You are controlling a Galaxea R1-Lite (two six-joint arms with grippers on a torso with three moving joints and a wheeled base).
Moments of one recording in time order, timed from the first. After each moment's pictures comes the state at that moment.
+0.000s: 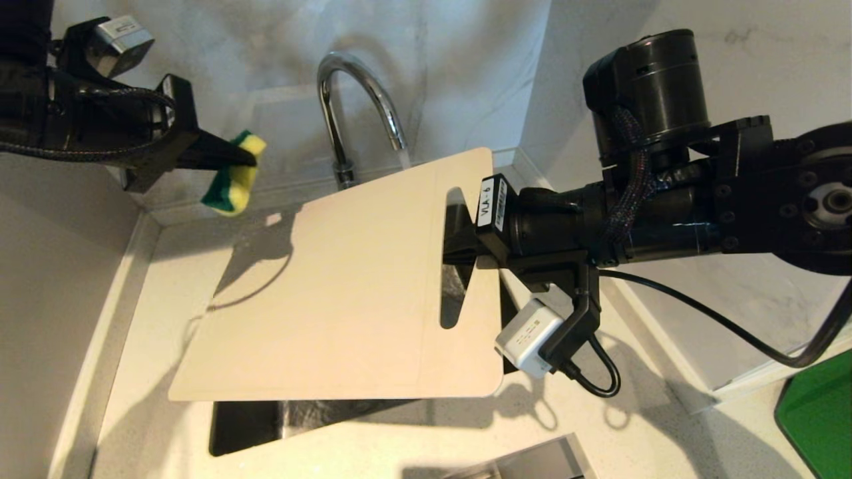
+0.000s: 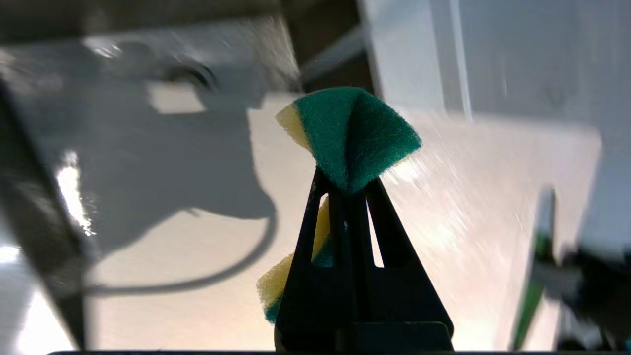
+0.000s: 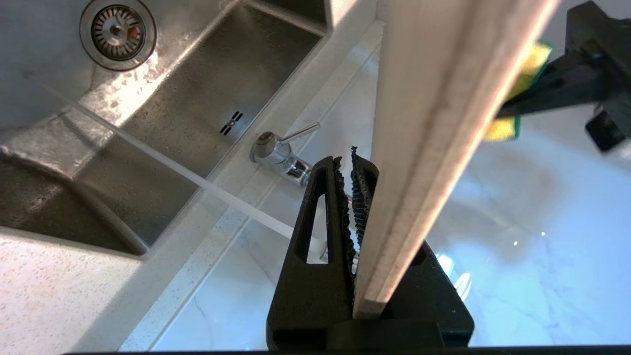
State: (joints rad) left arm -0.40 1.66 -1.89 0.66 -0.19 -0.51; right arm 0.55 1.64 -1.44 0.21 0.45 -2.38
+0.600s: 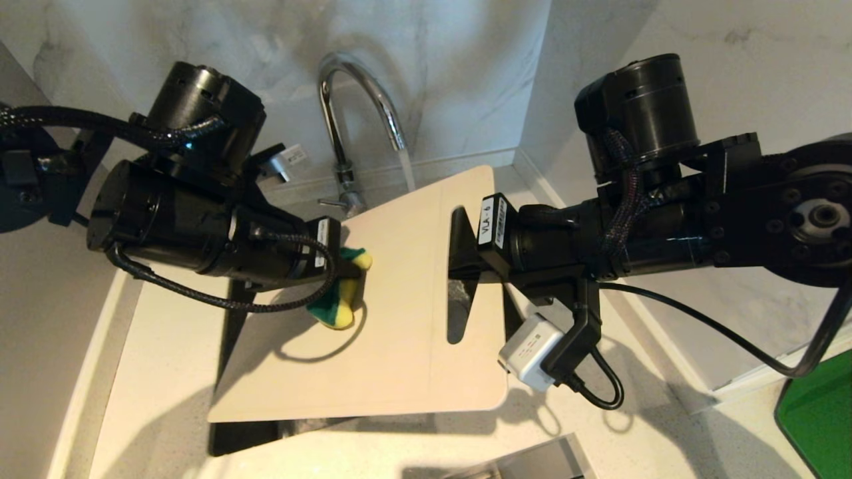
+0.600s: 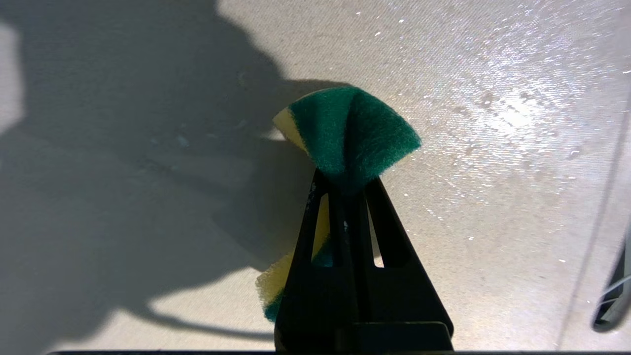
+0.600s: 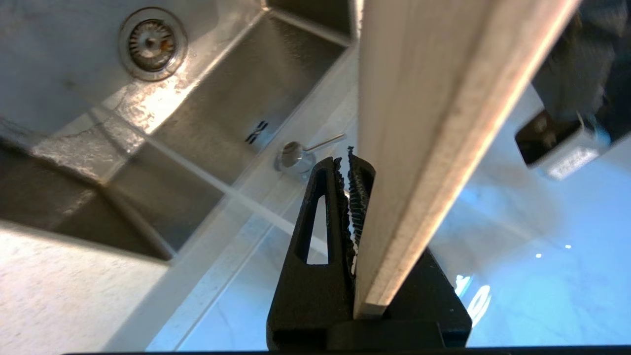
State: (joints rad) left arm -0.71 1.73 -1.59 0.49 0.00 -0.50; right arm 0.55 1.64 -1.40 0.22 0.44 -2.39
